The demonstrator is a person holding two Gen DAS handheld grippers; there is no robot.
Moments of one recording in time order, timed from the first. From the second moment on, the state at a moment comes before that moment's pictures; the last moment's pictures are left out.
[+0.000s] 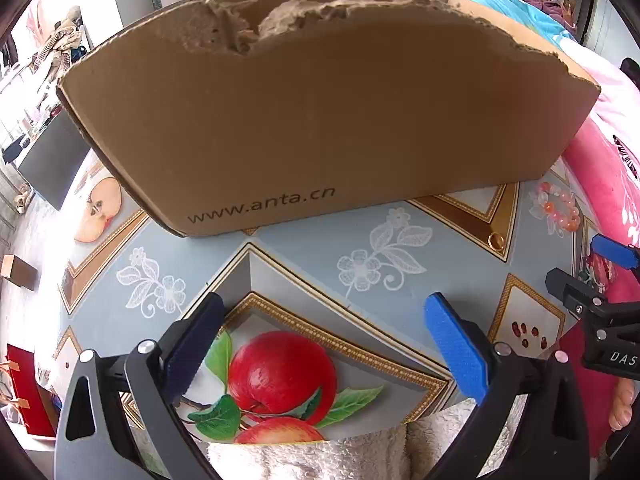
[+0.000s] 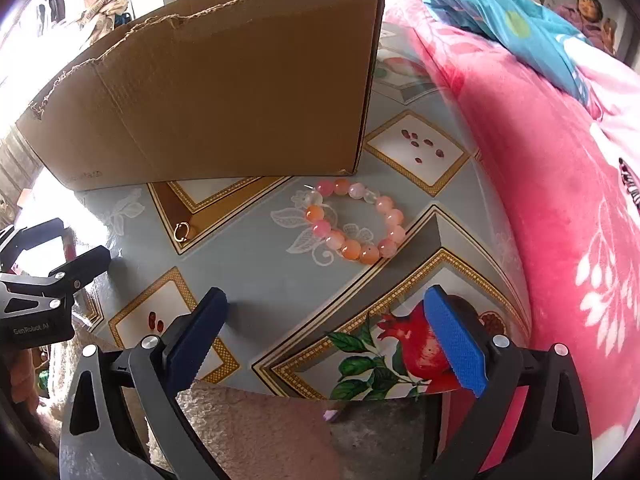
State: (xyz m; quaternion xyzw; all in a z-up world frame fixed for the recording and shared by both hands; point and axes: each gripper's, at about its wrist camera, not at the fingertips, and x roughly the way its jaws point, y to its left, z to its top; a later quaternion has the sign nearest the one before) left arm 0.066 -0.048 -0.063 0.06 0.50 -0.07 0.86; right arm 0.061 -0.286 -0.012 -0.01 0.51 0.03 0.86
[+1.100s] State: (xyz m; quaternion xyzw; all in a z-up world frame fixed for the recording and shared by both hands) left arm 0.044 -0.050 -0.066 0.06 0.46 -0.07 0.88; right arm 0.060 -0.291 -0.016 -0.01 0.48 0.04 0.88
